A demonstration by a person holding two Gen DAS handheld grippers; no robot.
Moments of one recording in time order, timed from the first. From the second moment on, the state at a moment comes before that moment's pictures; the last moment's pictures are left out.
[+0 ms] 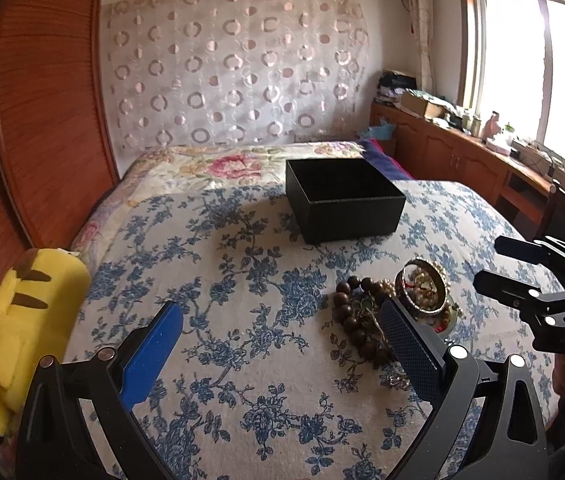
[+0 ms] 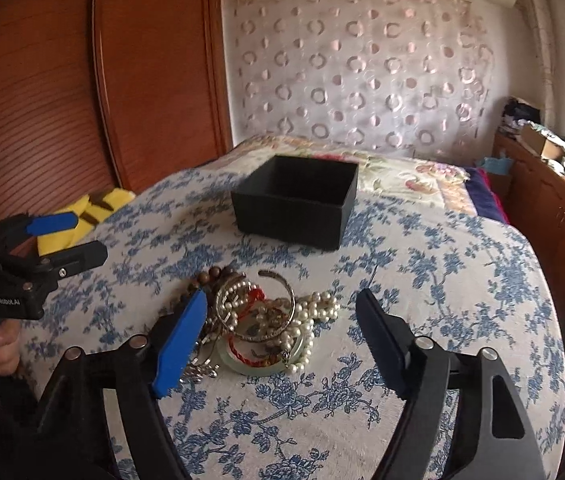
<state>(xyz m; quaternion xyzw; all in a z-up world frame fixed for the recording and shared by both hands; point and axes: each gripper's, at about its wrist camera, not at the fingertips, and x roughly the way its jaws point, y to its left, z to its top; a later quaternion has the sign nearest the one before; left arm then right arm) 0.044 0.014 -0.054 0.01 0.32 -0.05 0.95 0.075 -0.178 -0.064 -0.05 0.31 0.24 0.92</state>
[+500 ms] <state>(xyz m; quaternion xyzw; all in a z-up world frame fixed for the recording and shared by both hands) 0.080 0.008 -0.078 0.02 0.36 -0.10 0.93 0.123 -0.159 -0.091 -0.06 0.37 0.26 0.89</state>
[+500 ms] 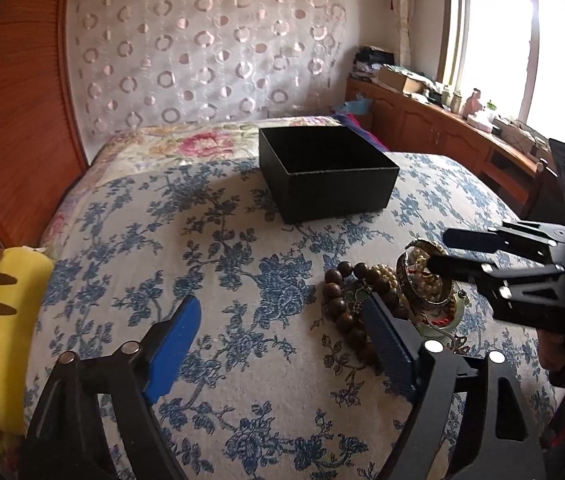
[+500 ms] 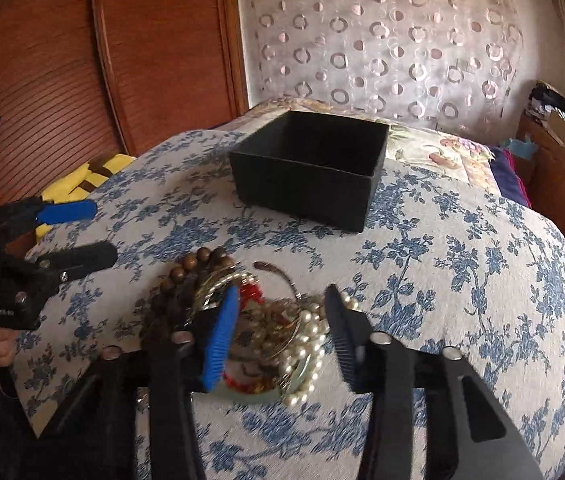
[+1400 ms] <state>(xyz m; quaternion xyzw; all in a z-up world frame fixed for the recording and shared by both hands) 0.133 -0.027 -0.106 0.04 0.42 -0.17 0.89 0.132 -0.172 -0.081 -0.04 0.37 0.28 0.89</state>
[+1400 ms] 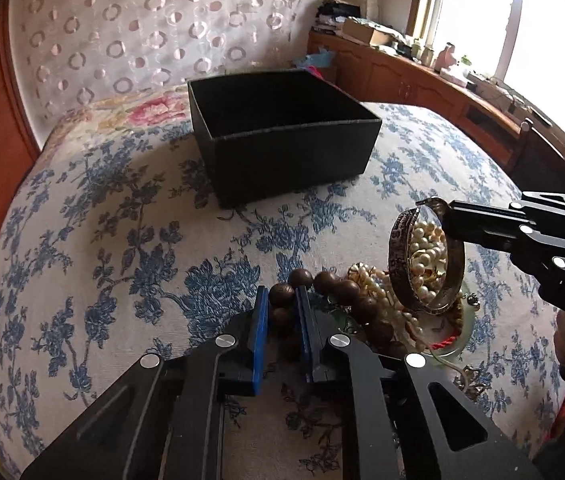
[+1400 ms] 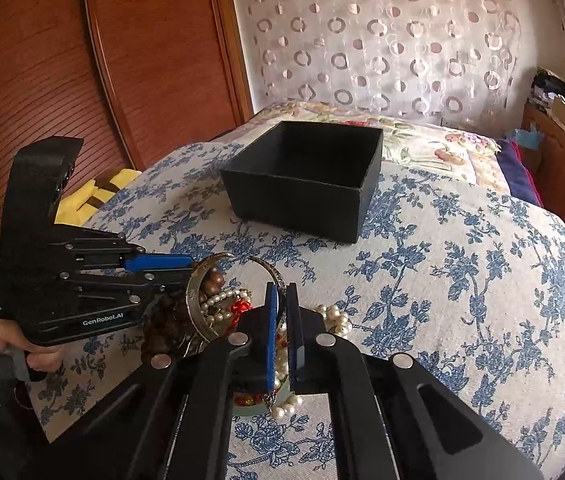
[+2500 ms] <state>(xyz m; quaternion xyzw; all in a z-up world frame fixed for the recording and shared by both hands) 0.156 -0.008 0.015 0.03 0.29 -0.13 0.95 0.215 -0.163 -0.034 -0.05 0.32 0.24 0.92</state>
